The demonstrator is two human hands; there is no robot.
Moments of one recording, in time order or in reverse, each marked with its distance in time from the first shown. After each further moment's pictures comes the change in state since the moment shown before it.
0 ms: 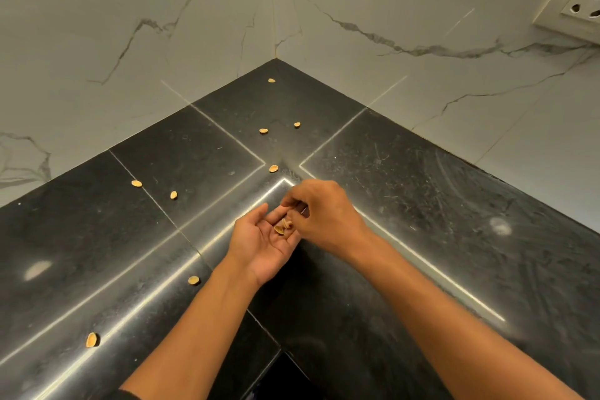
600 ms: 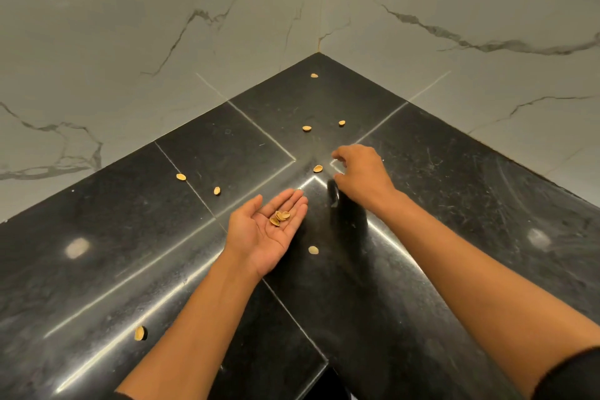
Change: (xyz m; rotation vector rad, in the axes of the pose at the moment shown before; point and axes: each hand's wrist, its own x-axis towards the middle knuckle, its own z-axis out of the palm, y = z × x) left_hand -0.011 0.067 -0.035 -0.109 0.086 0.155; right_hand 0.101 0.044 0.031 -0.221 0.008 0.206
